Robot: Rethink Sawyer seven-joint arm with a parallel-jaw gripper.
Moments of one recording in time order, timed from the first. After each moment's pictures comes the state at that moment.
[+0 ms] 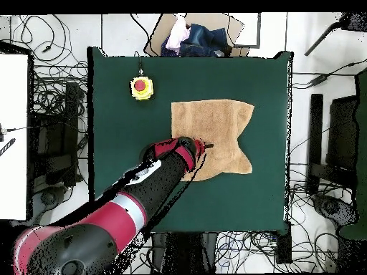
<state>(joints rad) 0.30 -0.01 -0.66 1.34 -0.01 0.36 1.47</state>
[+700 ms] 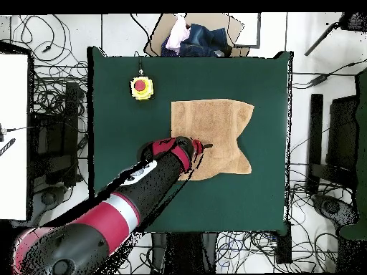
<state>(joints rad) 0.33 0.02 -0.70 1.33 0.07 0.39 1.47</state>
